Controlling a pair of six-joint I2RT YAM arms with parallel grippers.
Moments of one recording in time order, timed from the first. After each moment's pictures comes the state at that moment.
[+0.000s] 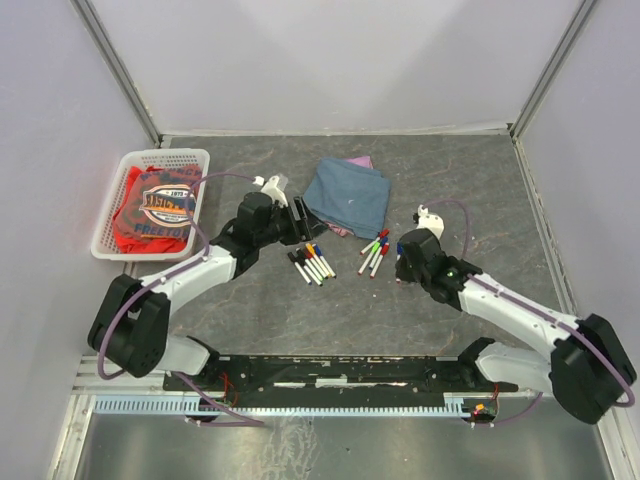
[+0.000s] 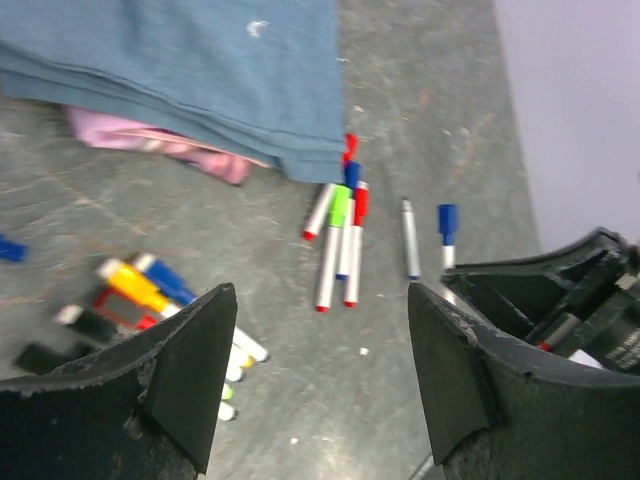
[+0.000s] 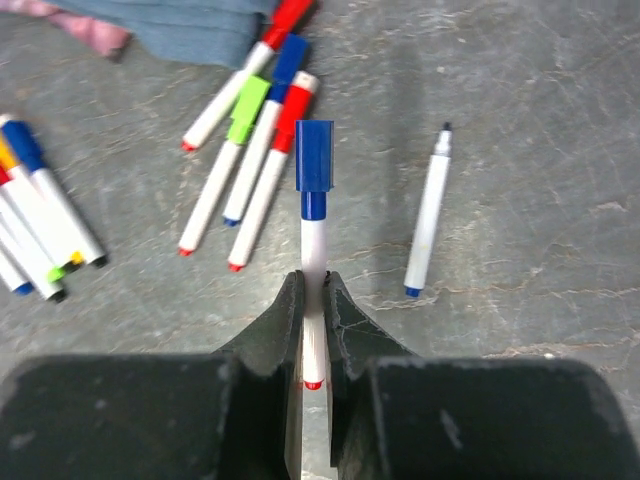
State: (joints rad) left arm -0.51 1.38 0.76 0.17 0.23 -0.67; right arm 0.65 1.16 0.61 -0.28 0.36 0.67
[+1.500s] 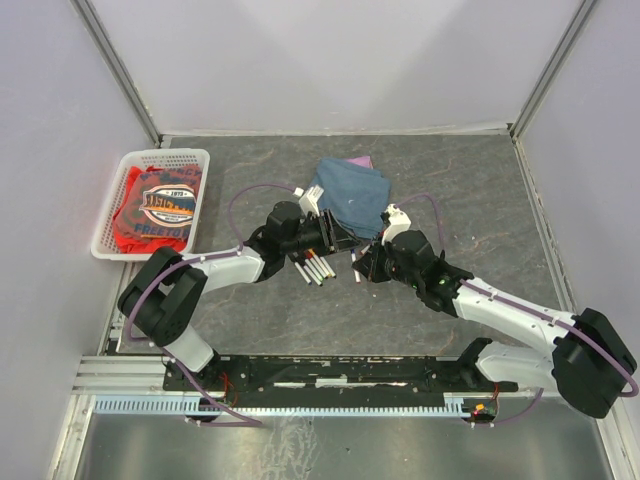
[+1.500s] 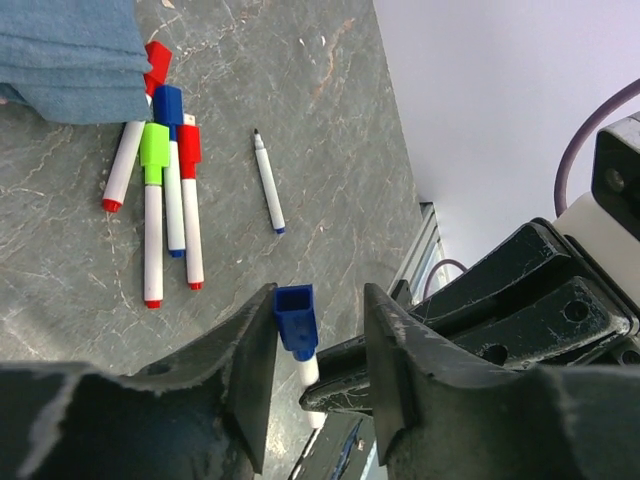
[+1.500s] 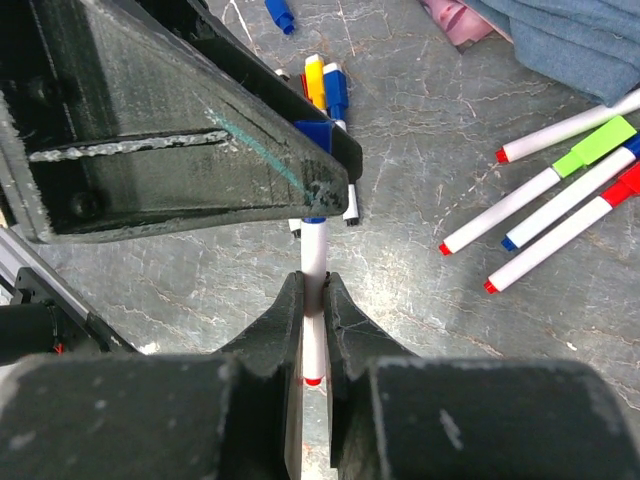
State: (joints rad) left arm -0.66 1.61 0.77 0.52 0.48 -0.92; right arm 0.77 1.14 0.58 0.06 0.00 0.61
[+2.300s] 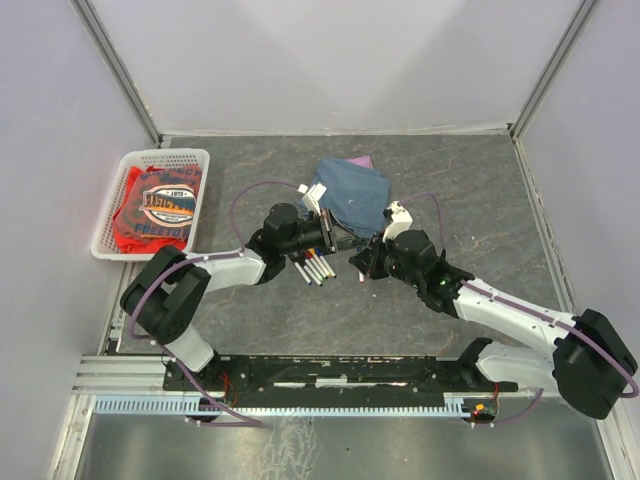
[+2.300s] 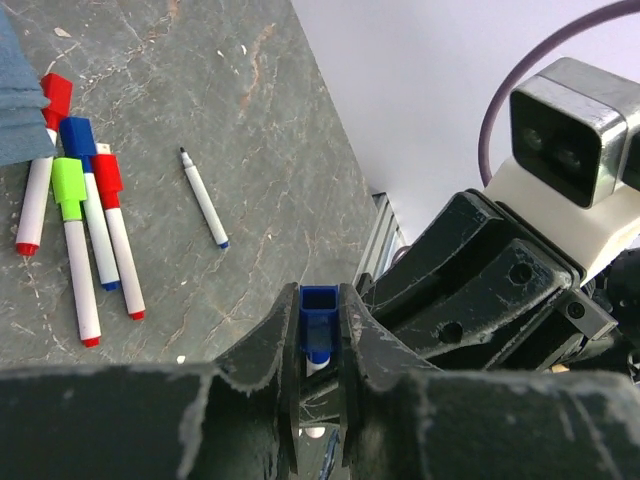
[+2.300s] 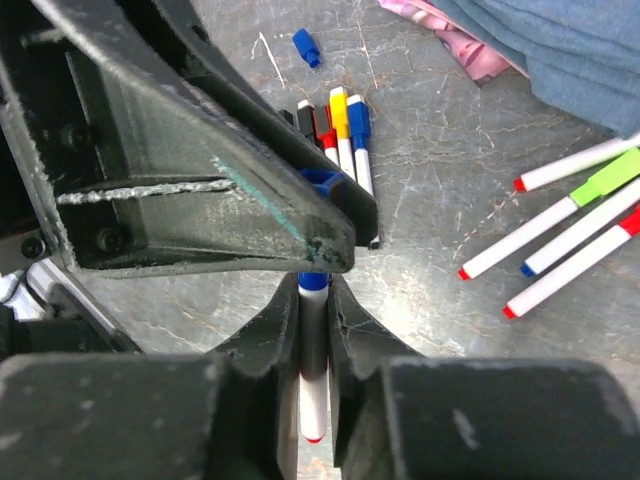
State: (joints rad) left arm -0.67 1.63 0.75 0.71 0.56 -0.96; right arm 0.77 1.13 0.57 0.13 -0.01 0.63
